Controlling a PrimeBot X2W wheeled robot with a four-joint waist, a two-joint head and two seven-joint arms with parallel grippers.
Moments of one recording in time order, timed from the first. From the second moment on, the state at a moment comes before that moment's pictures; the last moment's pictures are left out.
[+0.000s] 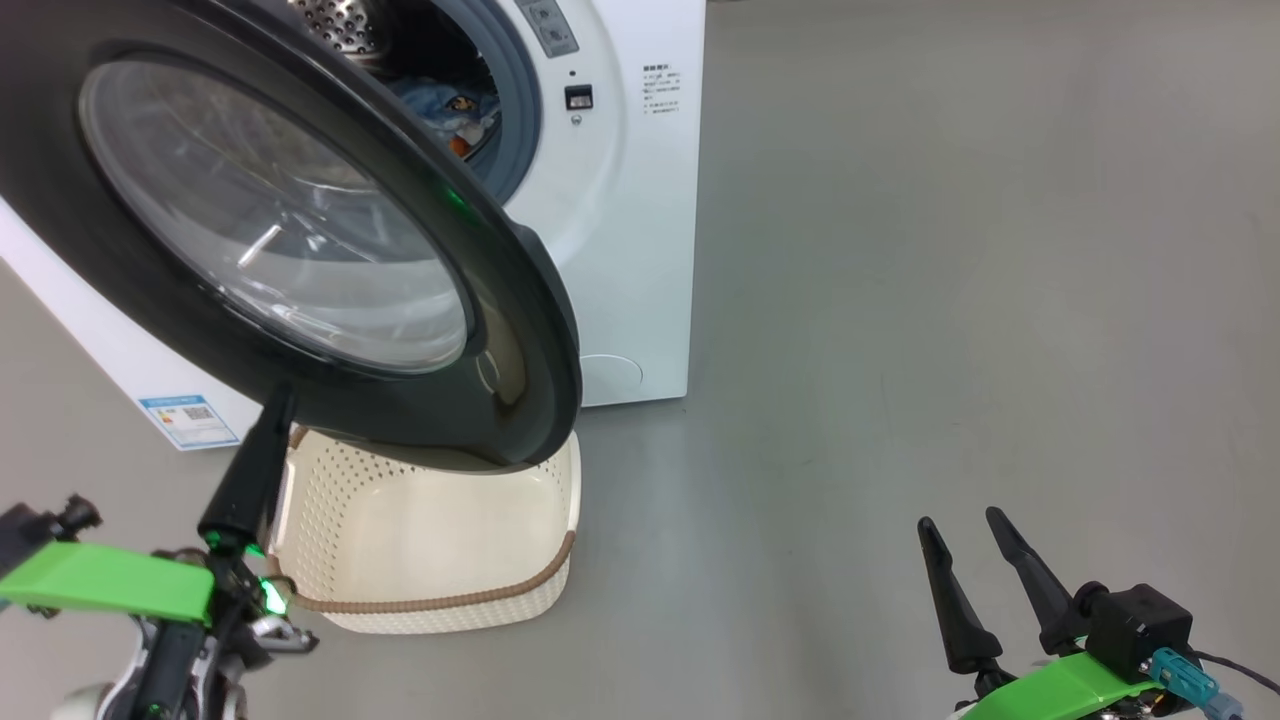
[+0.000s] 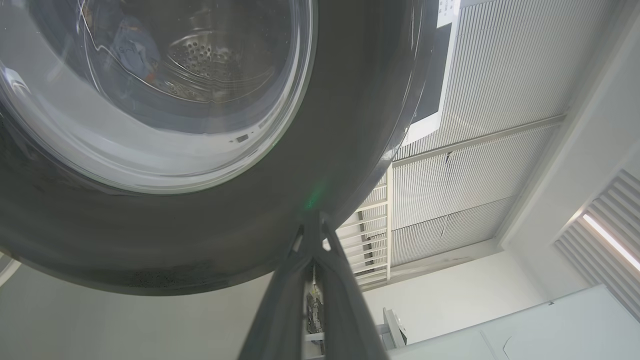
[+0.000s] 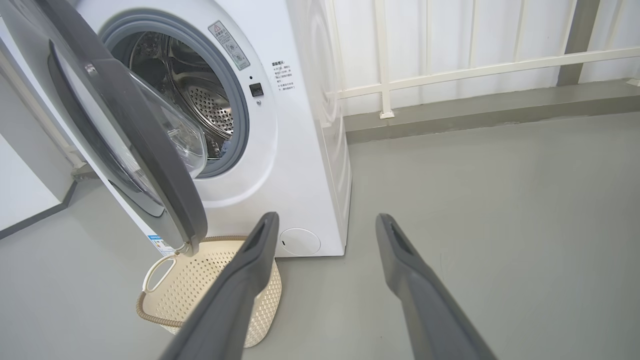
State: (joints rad) left arm -0.19 0.05 0.09 0.00 -1.52 -0.12 0.28; right arm -0.02 -0.08 0.06 0.18 0.28 0.13 -0.25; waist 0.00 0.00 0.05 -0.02
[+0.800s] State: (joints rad) left arm -0.07 0.29 -0.16 -0.07 -1.09 -0.12 -0.24; right arm -0.01 -0.08 0.06 0.18 0.28 0.13 -0.25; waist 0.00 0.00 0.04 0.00
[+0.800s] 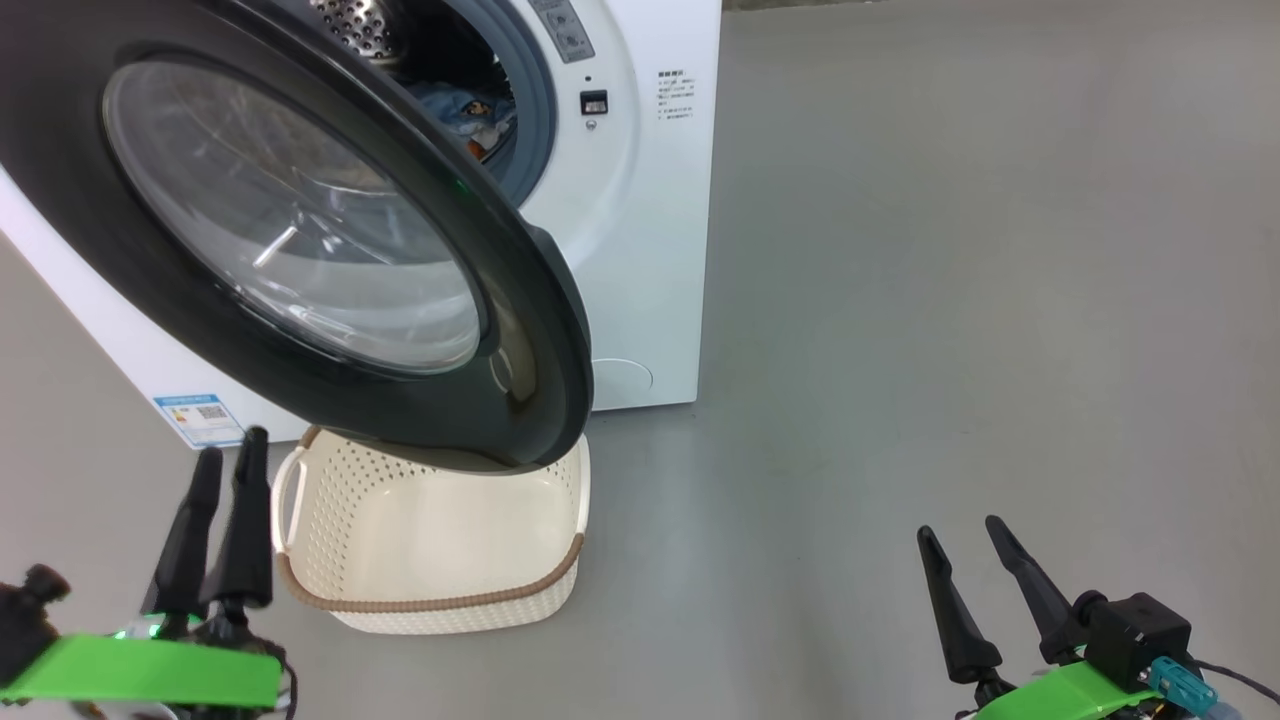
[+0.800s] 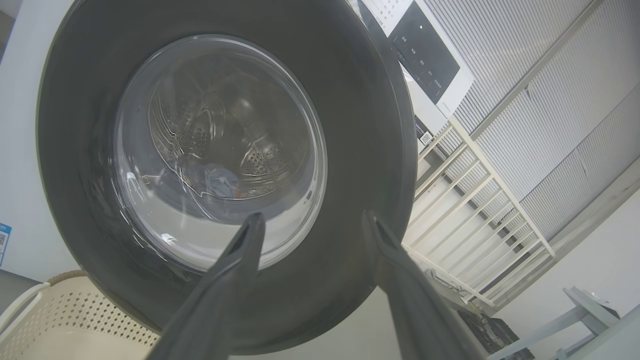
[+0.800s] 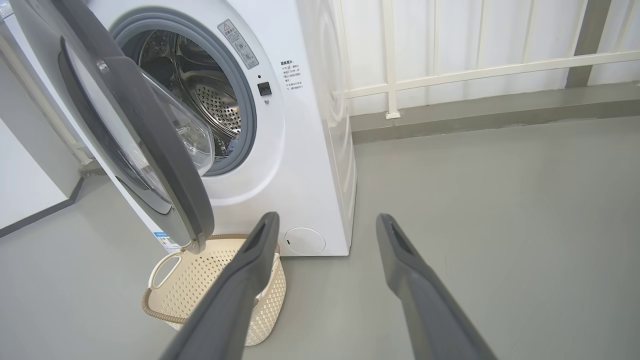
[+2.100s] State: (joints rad) left arm 0.14 0.12 0.04 -0.03 -0.19 -0.13 -0.26; right arm 0.01 -0.08 0.06 0.17 0.28 0.13 -0.25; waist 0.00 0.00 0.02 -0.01
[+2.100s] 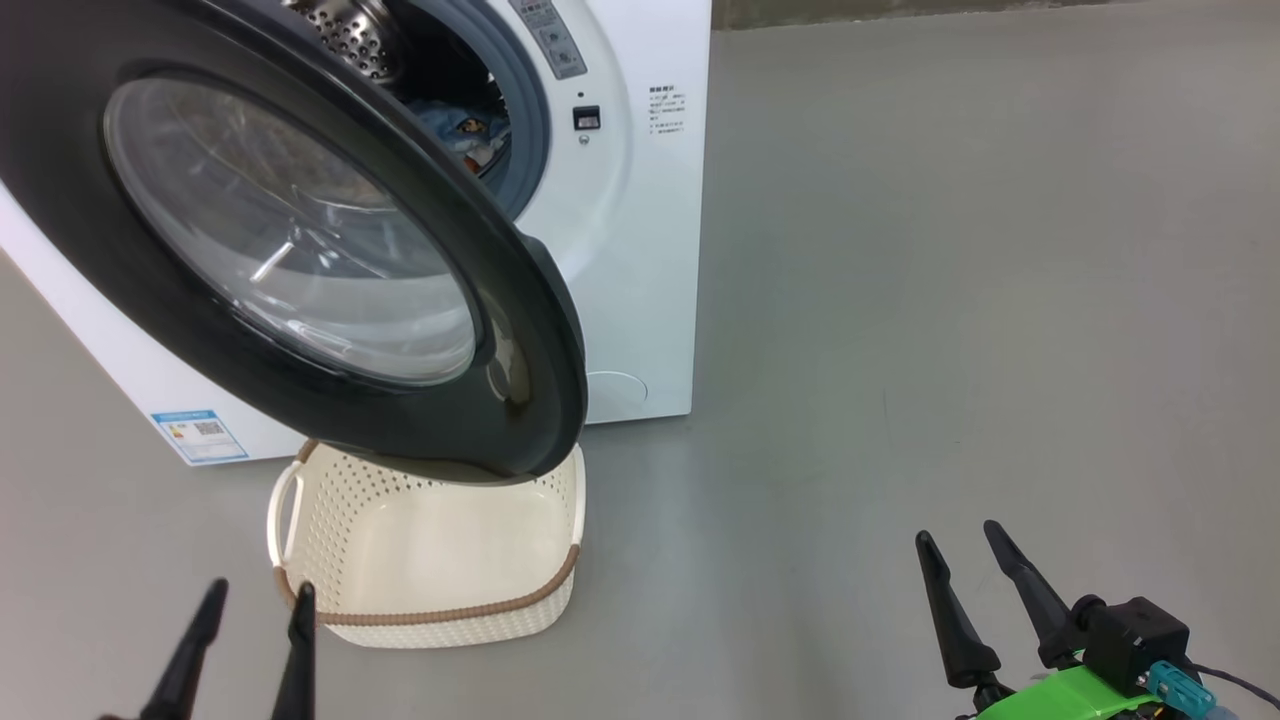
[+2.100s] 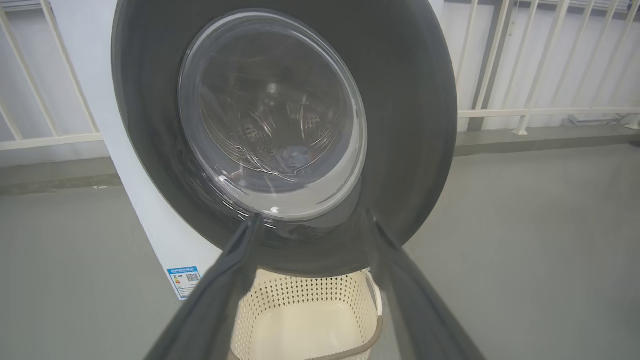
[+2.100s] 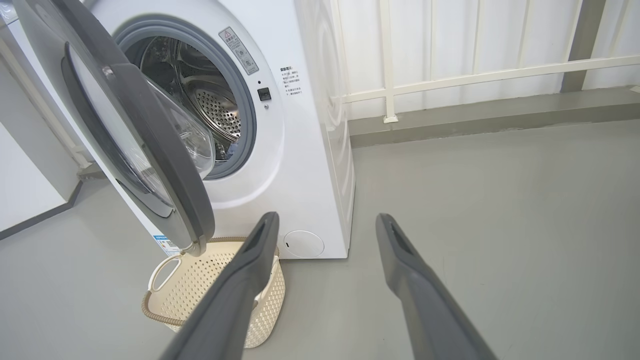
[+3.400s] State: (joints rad) left arm 0.18 0.06 0.07 0.02 -0.14 -0.13 -0.26; right arm 0.01 -0.08 0.06 0.17 0.27 0.13 -0.25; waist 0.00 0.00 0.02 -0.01
